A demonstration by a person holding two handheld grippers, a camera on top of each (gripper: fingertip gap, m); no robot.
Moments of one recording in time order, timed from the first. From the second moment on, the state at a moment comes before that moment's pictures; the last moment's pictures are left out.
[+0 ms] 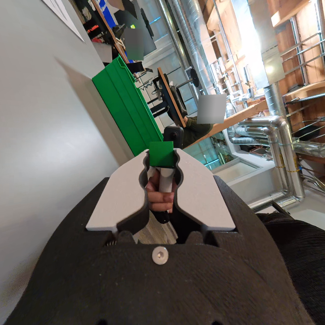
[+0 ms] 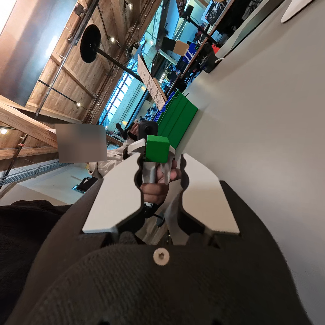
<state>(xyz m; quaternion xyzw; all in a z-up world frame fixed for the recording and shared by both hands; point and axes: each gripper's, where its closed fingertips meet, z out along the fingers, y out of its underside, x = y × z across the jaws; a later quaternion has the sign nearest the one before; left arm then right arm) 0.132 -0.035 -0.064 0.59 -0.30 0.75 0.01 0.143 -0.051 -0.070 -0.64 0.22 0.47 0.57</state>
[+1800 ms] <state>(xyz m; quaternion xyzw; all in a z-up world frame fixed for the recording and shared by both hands) 0.128 -0.064 -0.074 0.58 -0.36 0.73 0.03 0.140 -0.054 -0.069 -0.66 0.18 0.47 0.56</state>
